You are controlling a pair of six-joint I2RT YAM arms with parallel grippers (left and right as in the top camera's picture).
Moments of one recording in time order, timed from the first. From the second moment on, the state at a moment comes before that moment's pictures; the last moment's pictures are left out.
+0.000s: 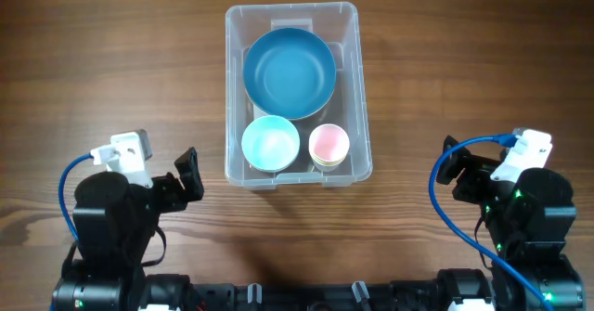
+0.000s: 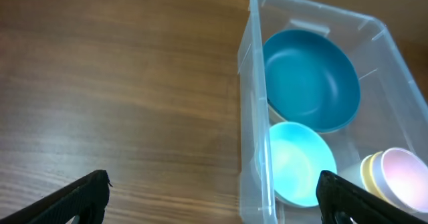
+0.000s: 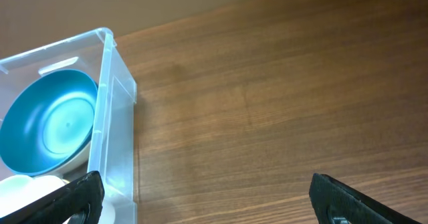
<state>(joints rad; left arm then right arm) -0.05 0.56 0.80 -0.83 0.02 -0.26 -0.01 0.54 0.77 -0.76 0.05 0.25</state>
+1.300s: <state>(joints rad) -0.05 0.57 0.80 -0.92 0.01 -0.26 0.02 0.03 0.01 0.01 -0.13 0.01</state>
